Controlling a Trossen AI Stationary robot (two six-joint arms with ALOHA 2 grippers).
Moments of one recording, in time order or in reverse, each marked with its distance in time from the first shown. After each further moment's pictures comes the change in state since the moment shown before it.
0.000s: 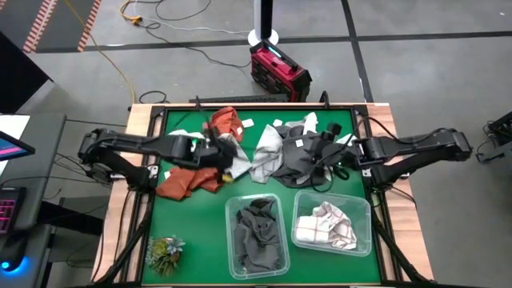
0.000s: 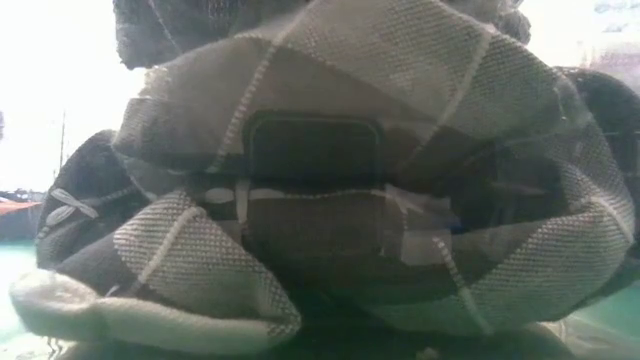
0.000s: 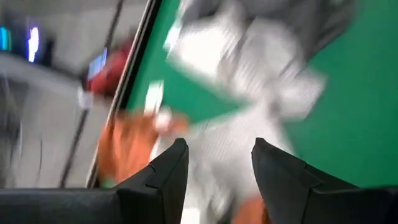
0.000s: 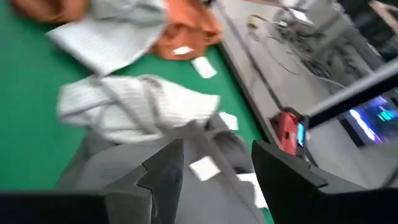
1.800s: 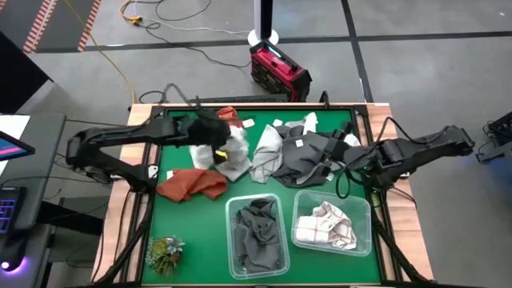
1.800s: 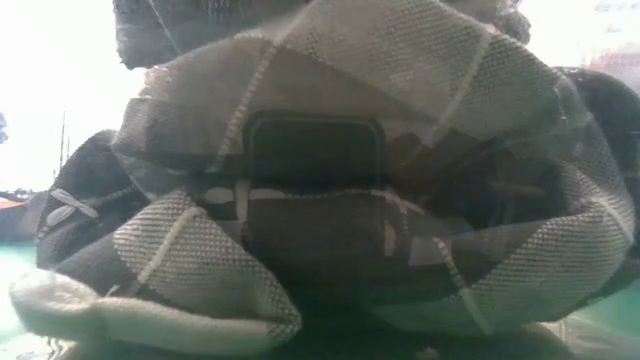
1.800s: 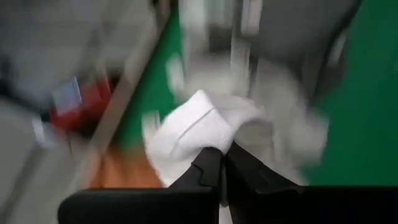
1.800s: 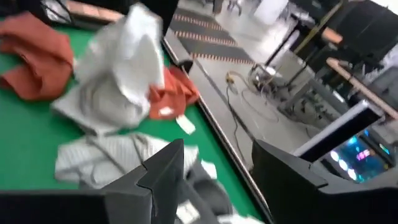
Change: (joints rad) left arm 0.268 -0.166 -0.193 0.445 0.314 0.301; right arm 0.158 -0.122 -0.028 0.182 0.185 -0.118
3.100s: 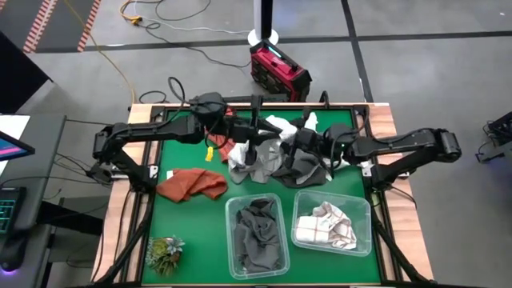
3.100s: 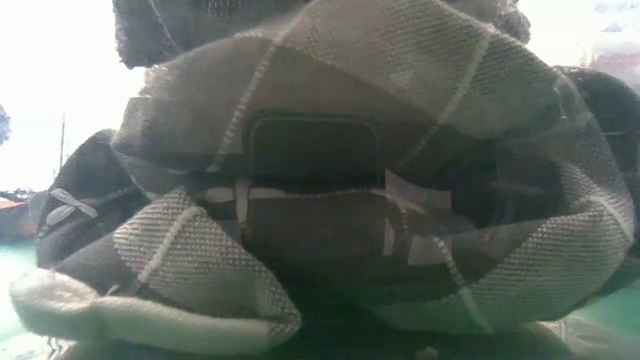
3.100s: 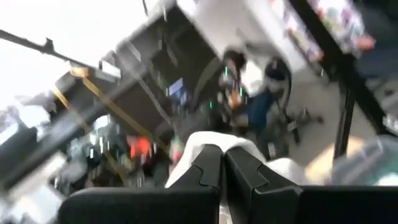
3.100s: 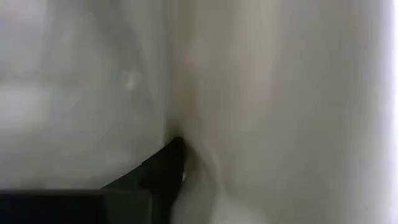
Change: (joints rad) left arm -0.076 0.297 0.356 0.819 0.616 0.476; right arm -0.269 0.323 0.013 0.965 -0.574 -0.343
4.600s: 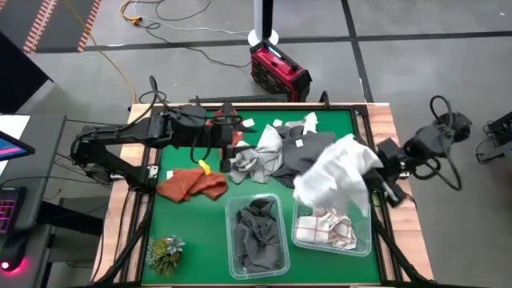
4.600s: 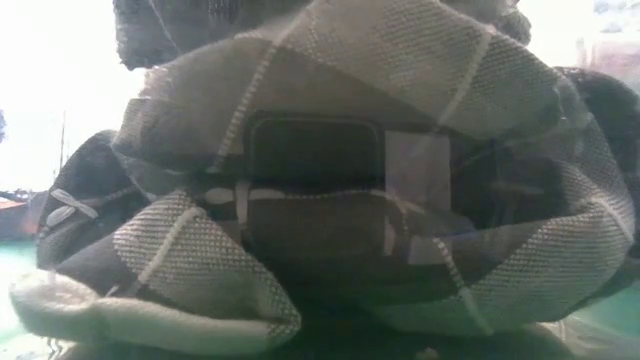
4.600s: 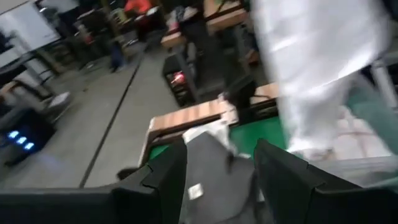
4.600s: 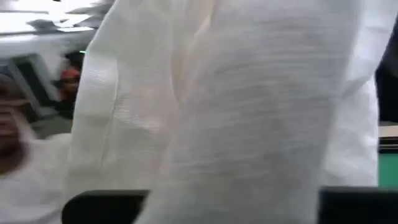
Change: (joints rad) left arm -0.134 -0.219 0.000 -0.701 -0.508 -0.298; right arm 0.600 -0.455 0.278 -0.861 -0.086 0.675
